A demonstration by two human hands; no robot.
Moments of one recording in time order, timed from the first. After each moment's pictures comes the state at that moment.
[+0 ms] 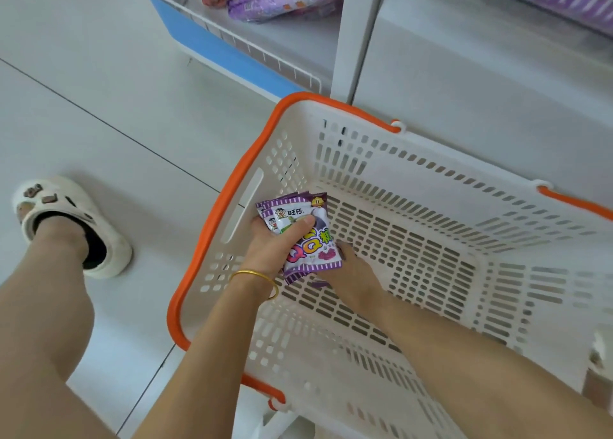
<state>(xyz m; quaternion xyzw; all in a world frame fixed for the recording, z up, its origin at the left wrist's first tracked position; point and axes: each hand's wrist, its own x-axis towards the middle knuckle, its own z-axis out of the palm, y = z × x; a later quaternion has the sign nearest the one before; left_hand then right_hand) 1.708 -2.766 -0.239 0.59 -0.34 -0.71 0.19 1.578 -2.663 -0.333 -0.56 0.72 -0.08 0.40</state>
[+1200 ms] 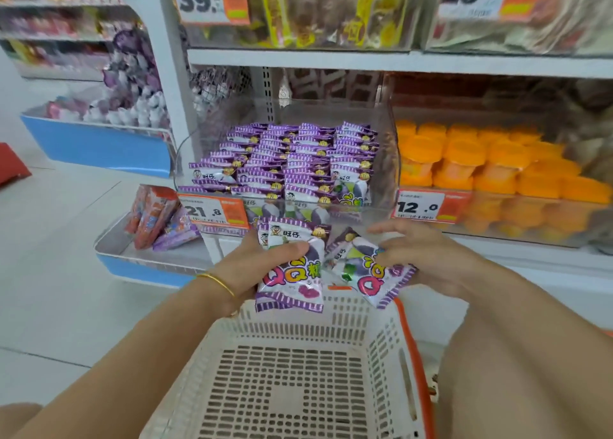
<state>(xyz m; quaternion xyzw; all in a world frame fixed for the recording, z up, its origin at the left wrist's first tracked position) 1.576 -2.701 0.058 0.35 -0.64 -0.68 0.06 1.402 -2.524 0.077 -0.23 0.73 -0.49 0.43</state>
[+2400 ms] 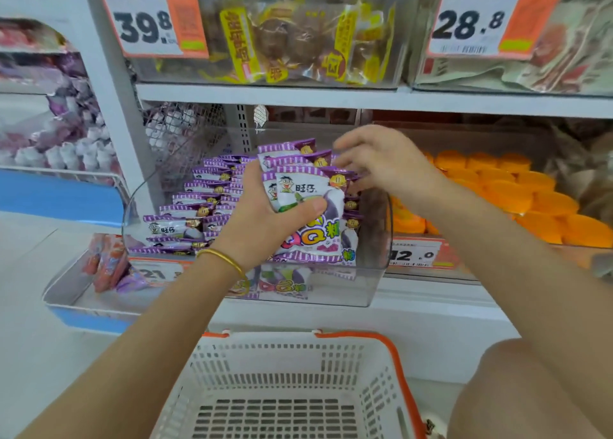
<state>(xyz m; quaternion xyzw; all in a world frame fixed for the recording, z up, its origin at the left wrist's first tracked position) 1.477 -2.726 0.129 0.18 -0.76 -0.57 0.26 1.319 -2.630 0.167 -0.39 0.74 -0.53 0.18</state>
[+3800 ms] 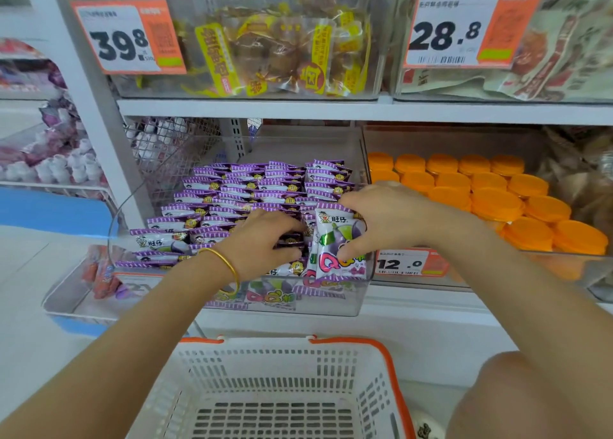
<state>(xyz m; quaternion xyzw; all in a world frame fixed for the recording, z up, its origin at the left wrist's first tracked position) 1.451 -2.765 0.104 0.13 -0.98 -0.17 -0.01 1.311 -2.600 0.154 -0.58 0.81 0.04 0.02</state>
